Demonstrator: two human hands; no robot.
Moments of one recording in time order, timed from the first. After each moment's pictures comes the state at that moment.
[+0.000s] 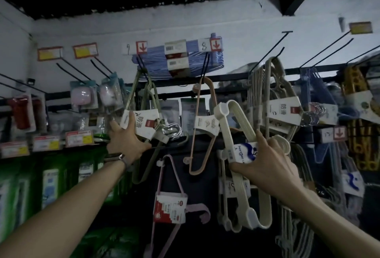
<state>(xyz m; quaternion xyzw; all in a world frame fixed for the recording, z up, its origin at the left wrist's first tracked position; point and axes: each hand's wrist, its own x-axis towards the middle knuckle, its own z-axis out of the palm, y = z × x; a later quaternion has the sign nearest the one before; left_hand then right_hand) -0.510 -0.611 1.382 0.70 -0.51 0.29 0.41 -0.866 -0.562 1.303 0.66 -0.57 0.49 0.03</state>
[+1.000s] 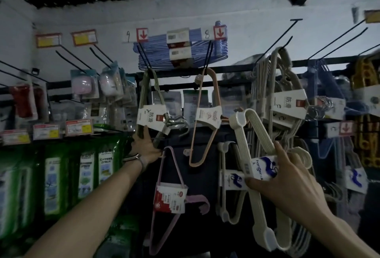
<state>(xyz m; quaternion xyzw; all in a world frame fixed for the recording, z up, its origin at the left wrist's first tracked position) -0.517 -0.680 1.344 0.74 -0.56 0.13 0.36 -0.892 -0.558 1.263 0.67 -0.57 0.48 -0.02</state>
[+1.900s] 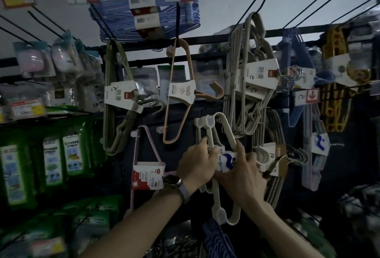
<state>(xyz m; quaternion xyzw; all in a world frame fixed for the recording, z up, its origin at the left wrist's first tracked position) -0.735 -0.638 1.236 0.55 -0.73 0.04 0.40 -0.868 -0.638 1.177 0.61 -0.61 0.51 -0.04</state>
